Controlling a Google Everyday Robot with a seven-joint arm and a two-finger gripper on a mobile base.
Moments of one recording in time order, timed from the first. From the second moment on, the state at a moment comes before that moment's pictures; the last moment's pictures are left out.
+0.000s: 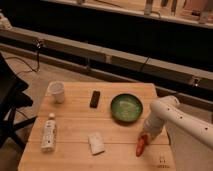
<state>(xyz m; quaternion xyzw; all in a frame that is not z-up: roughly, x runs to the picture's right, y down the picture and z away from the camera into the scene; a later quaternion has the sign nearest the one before) 0.240 0.271 0.793 -0.31 -0.28 -0.44 0.79</state>
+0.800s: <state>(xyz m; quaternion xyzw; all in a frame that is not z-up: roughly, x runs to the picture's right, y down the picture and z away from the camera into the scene) 0.259 0.249 0.805 -0.30 -0.28 -0.45 0.79</state>
